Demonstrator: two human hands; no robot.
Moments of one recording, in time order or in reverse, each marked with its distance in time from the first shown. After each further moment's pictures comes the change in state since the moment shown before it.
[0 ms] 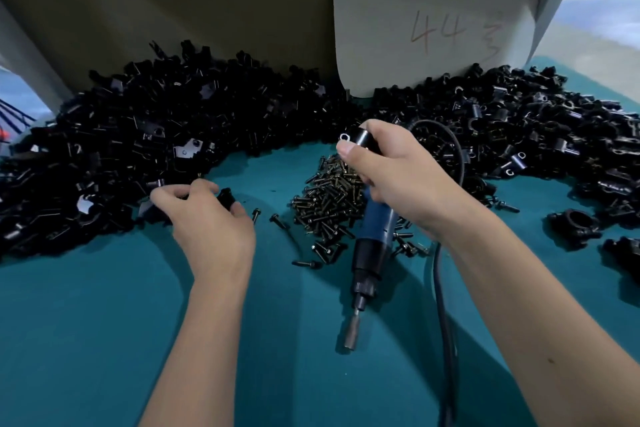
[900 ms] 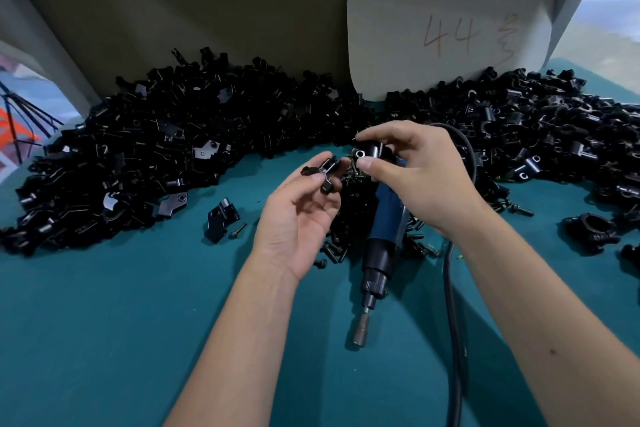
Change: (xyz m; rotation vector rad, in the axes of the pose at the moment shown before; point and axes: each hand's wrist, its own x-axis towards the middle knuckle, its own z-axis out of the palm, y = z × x) left_hand -0.028 0.048 0.017 -1.599 -0.798 -0.521; right_hand 0.006 0.025 -0.007 -0.009 0.203 -0.199
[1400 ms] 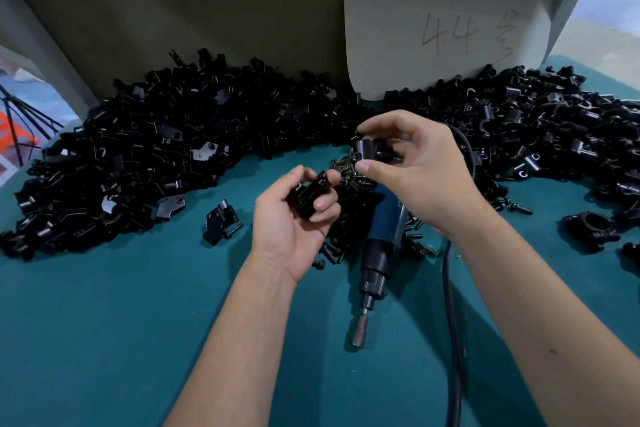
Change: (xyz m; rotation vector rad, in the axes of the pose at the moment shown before) left_hand -0.004 0.003 0.003 -0.042 -0.021 -0.063; right_hand 0.001 0.003 -0.001 0.117 -0.009 -0.038
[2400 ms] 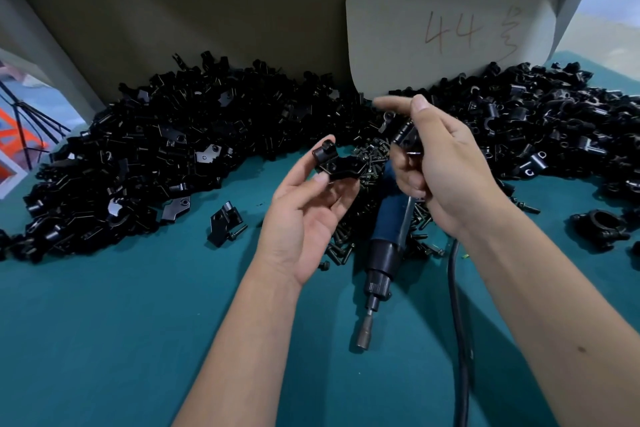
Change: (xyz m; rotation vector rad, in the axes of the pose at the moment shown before) left_hand 0.002 -0.007 0.001 0.095 -0.157 0.143; right_hand -0.003 -0.022 -0.002 0.427 0.074 0.264
